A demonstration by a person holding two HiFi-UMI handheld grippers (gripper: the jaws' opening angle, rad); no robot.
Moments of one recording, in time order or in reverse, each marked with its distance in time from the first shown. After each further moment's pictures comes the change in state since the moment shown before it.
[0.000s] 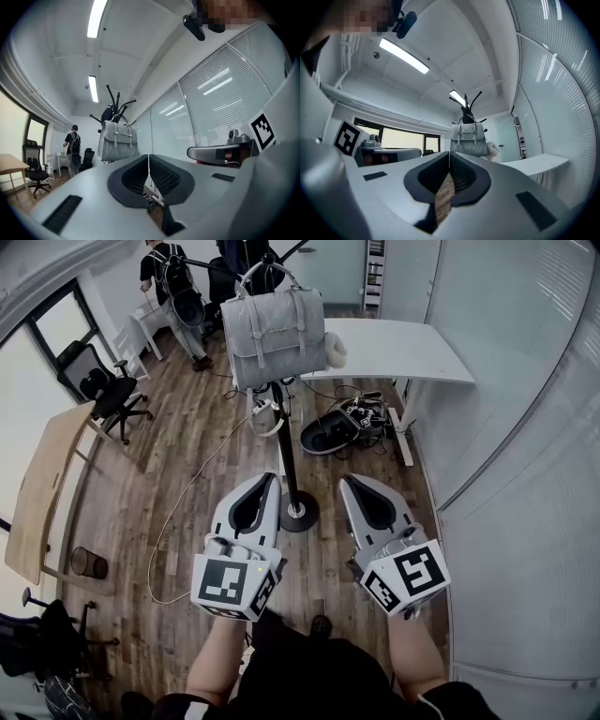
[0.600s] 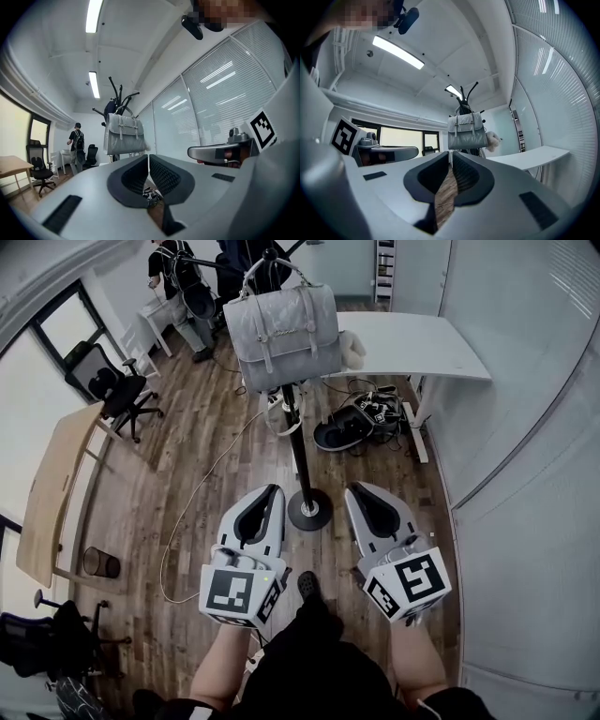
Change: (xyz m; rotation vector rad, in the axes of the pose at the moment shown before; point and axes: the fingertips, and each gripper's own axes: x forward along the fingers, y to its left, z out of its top) left arm 0.020 0.018 -0.031 0.016 0.065 0.033; right arm 0.024 -0.019 -0.034 0.039 0.049 -0.007
